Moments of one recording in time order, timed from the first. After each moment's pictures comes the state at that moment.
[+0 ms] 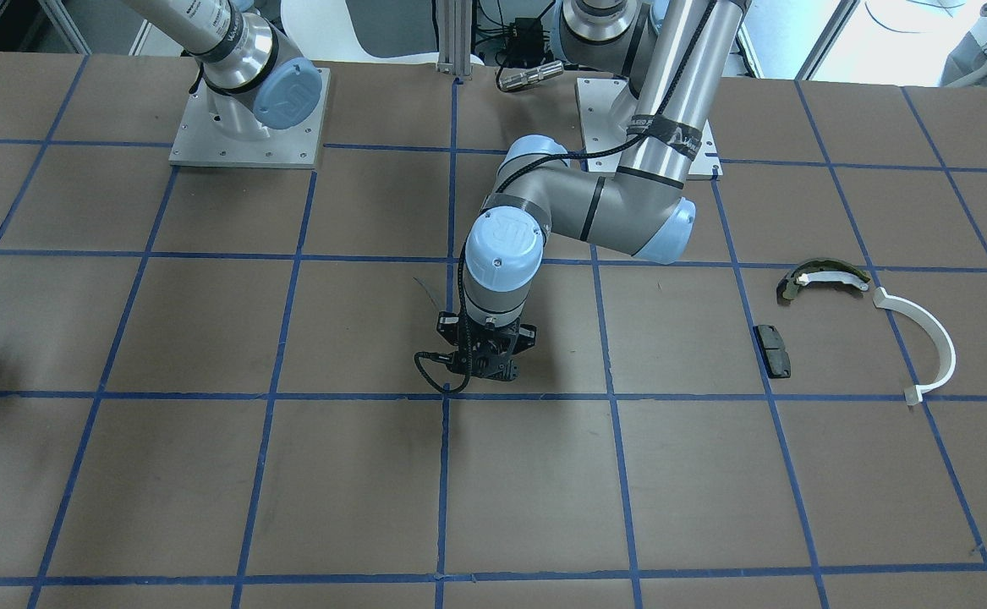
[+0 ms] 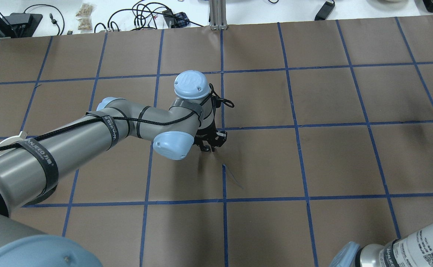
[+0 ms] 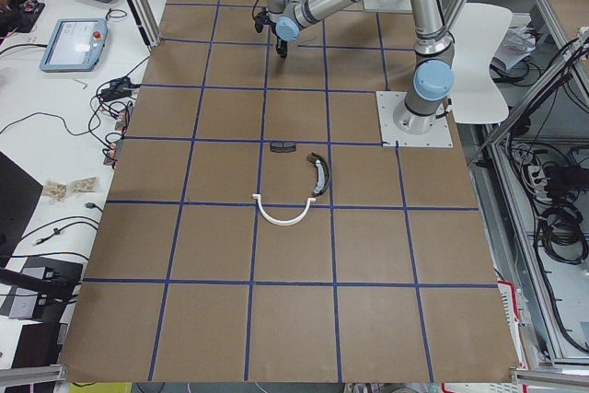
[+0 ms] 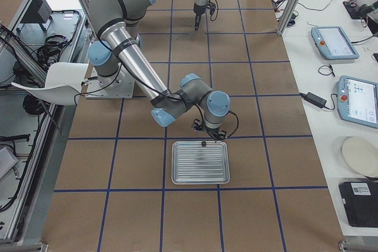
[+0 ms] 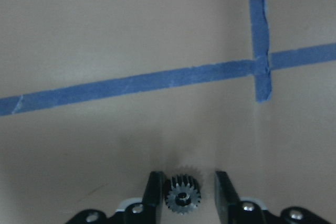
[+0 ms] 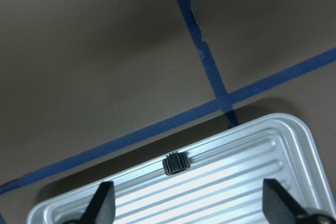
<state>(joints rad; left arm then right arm) -1.90 -2.04 -1.84 -0.91 1.51 -0.18 0.73 -1.09 1.64 -2.10 -1.60 -2.05</state>
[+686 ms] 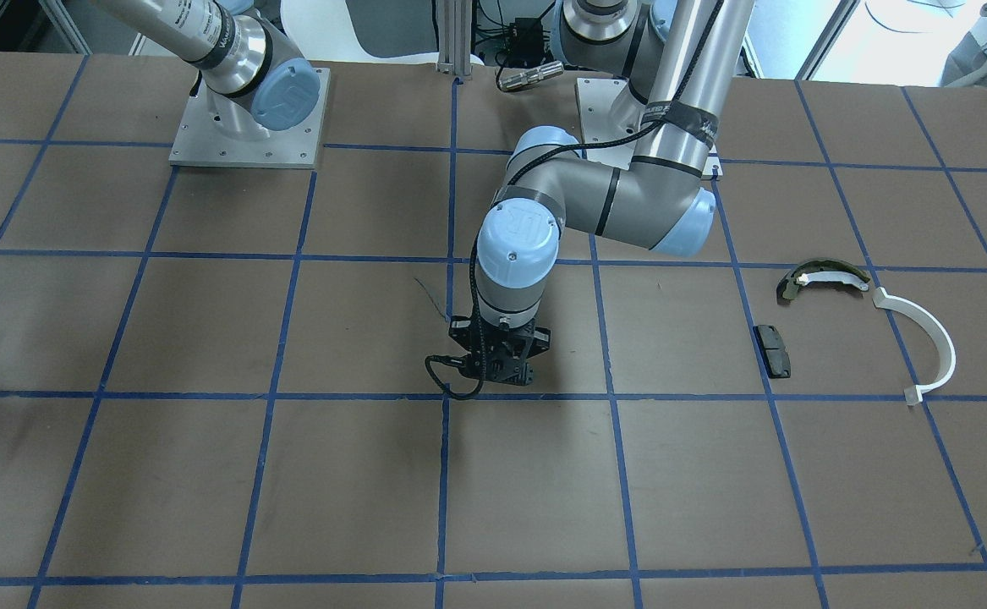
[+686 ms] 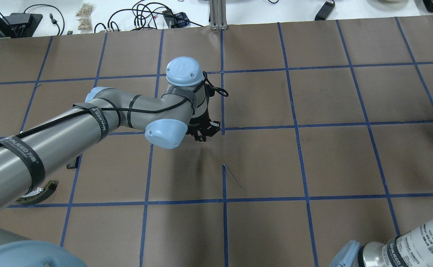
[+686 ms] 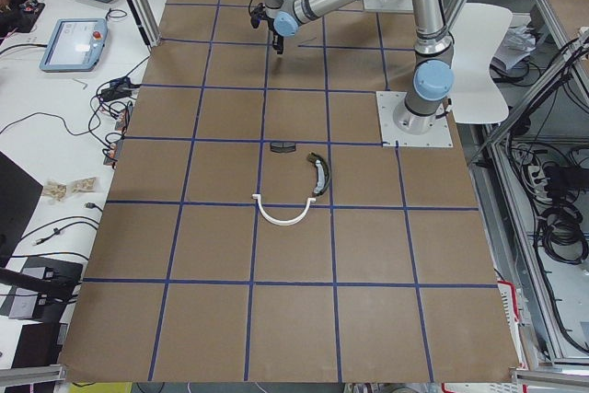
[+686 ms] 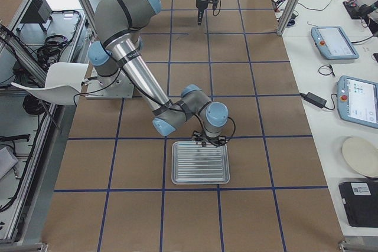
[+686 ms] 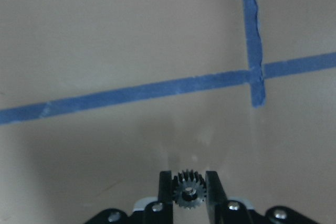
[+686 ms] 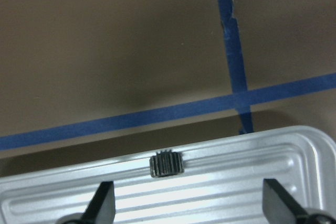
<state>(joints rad) -1.84 -2.00 -1.77 -1.00 1.55 -0.13 0.71 -1.01 1.64 -2.18 -1.60 -2.24</state>
